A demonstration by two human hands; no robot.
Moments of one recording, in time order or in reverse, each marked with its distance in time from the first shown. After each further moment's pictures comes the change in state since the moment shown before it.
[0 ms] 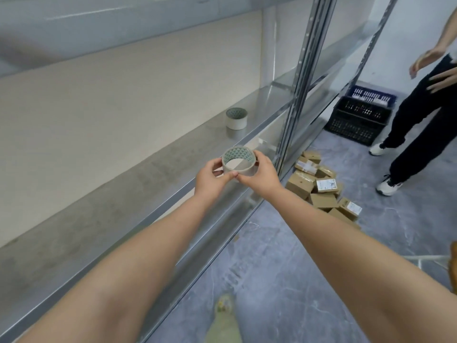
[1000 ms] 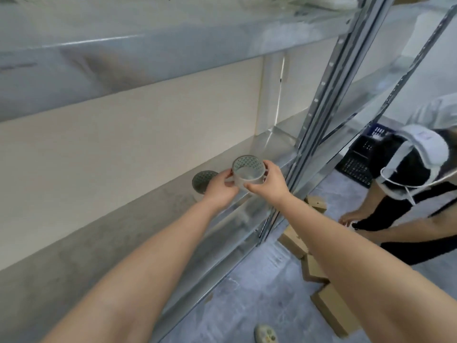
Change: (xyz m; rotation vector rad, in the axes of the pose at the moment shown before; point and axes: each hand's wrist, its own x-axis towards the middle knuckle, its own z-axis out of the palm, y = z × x) left_hand 0.292 0.052 0.147 0.150 -0.097 -0.108; right_hand 0.331 0.088 -0.081 -0.153 -0.121 0.020
